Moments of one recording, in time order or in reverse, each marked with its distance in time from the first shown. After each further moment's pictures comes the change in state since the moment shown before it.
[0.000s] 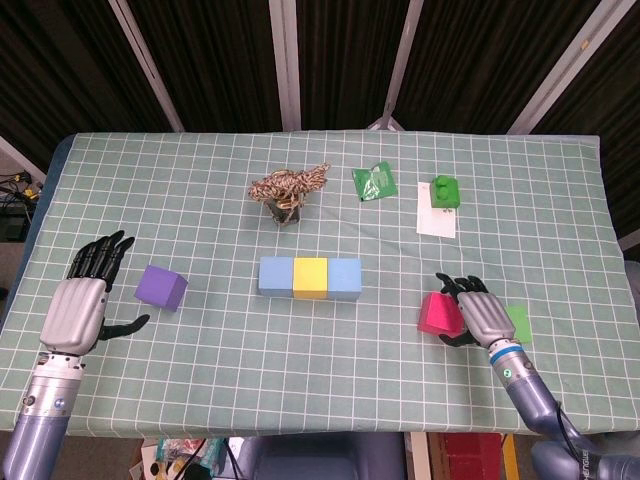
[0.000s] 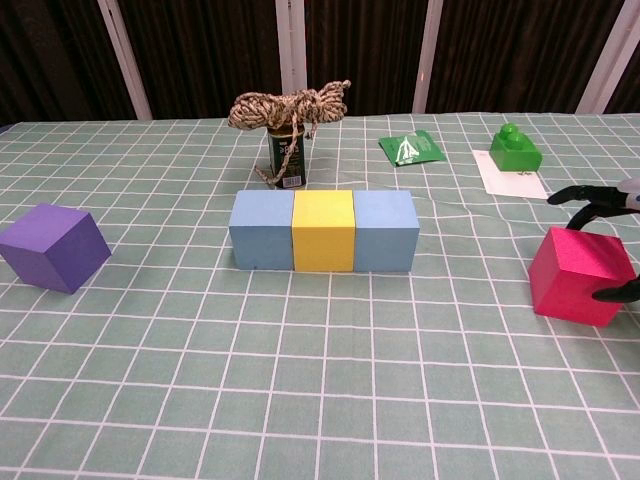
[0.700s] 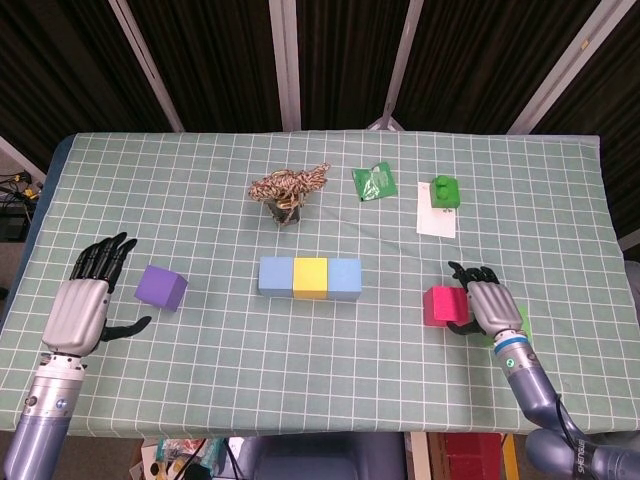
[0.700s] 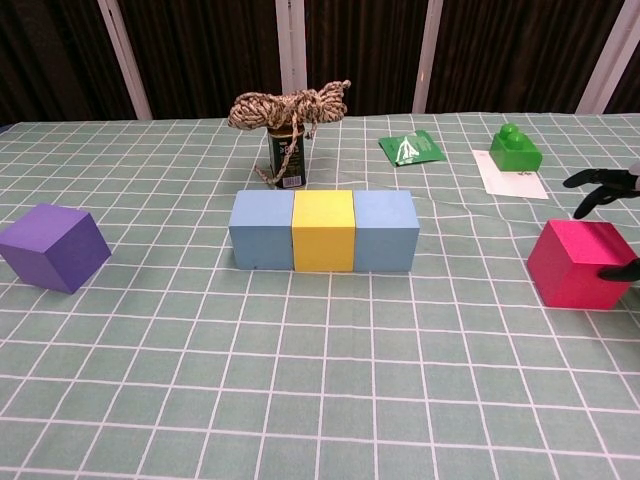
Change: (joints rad) left arm 0.006 -0.004 -0.003 -0.001 0.007 -0.012 0.004; right arm 0.016 -0.016 0.032 0.025 0.108 0.034 -0.070
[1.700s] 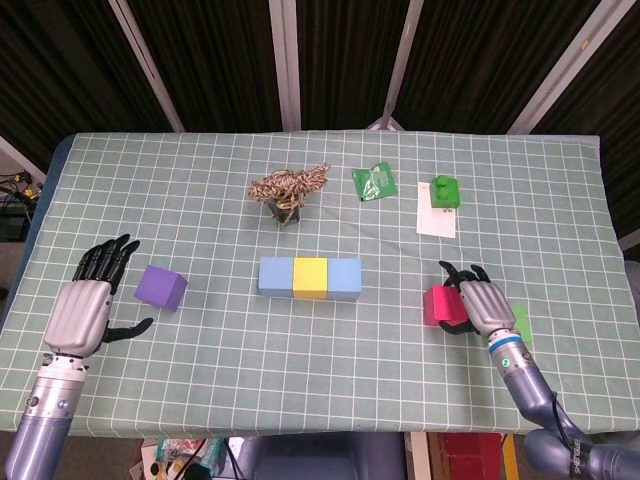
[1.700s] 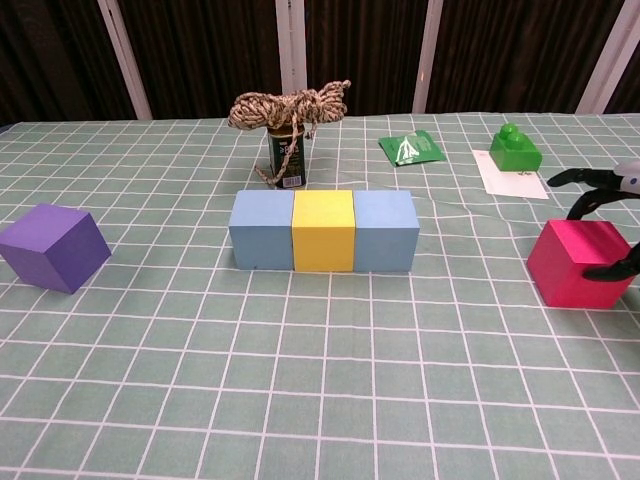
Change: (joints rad) left arm 0.005 -0.001 -0.003 -0.004 0.000 -0.014 0.000; right arm -0.007 -0.028 -0.001 0.044 -0.103 -0.009 0.080
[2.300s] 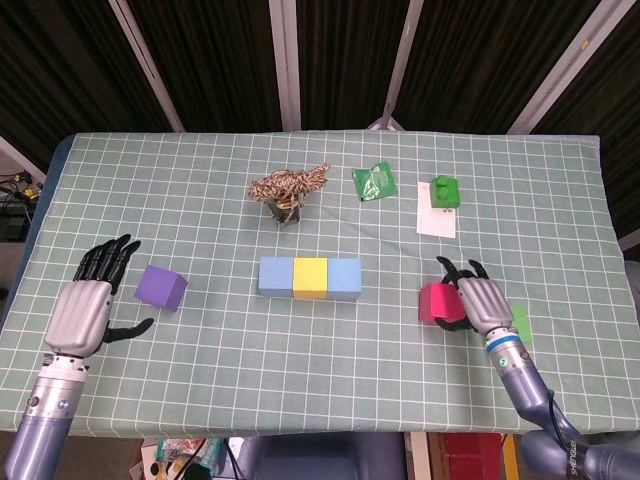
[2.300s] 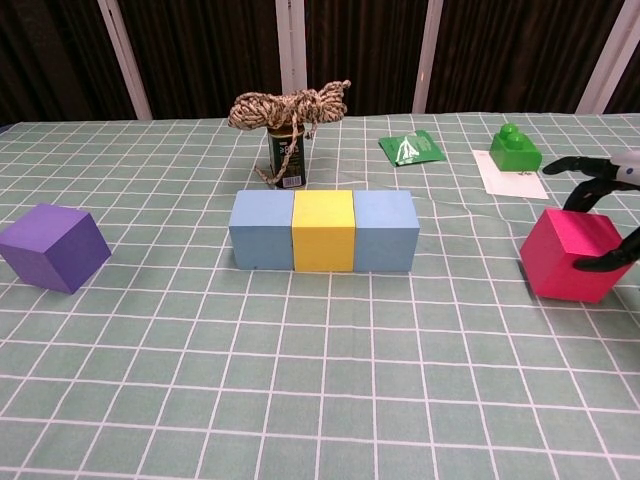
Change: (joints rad) left arm 0.002 0.001 -0.004 -0.001 -0.002 -0.004 -0.004; right arm -0.005 -0.012 0.015 0.001 -0.041 0.035 0.003
